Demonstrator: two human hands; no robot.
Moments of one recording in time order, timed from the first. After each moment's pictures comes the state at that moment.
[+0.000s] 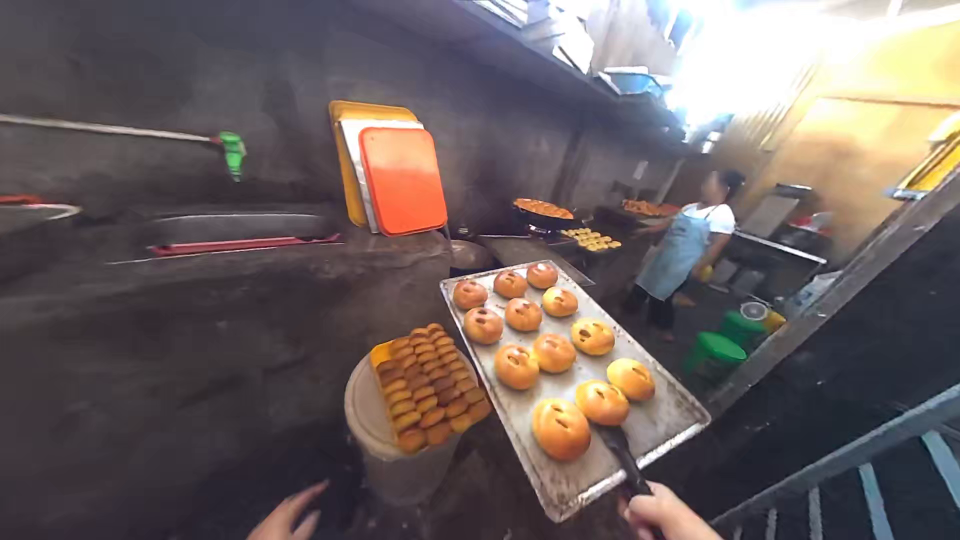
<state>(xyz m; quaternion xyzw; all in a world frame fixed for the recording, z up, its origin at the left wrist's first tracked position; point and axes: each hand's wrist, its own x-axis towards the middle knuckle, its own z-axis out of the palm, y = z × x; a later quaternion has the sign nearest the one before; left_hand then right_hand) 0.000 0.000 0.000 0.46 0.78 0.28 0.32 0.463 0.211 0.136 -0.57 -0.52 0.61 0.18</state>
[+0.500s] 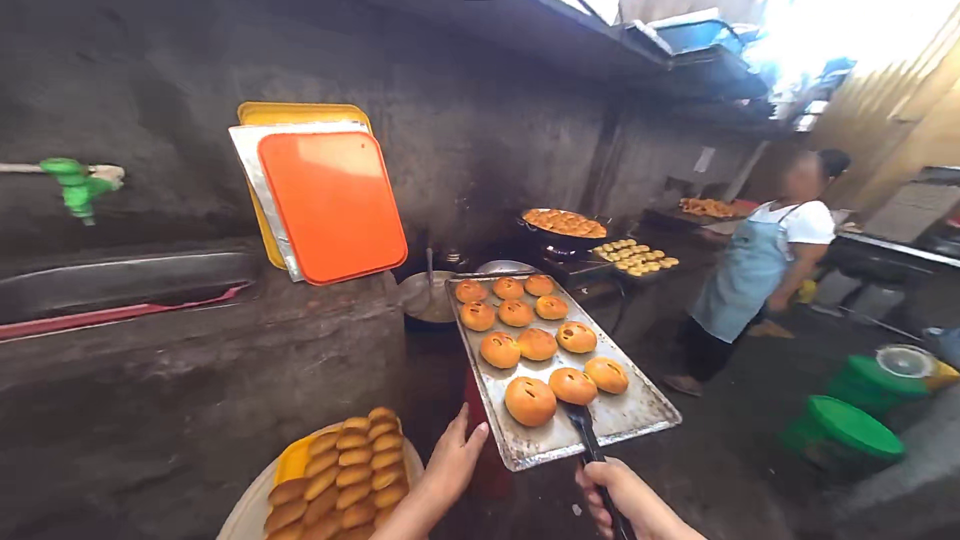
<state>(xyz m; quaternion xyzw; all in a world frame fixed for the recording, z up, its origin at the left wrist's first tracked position) 0.156 0.592 0.103 0.42 0.69 0.43 0.40 0.399 0.692 0.142 -0.55 -0.48 0.67 0.11</state>
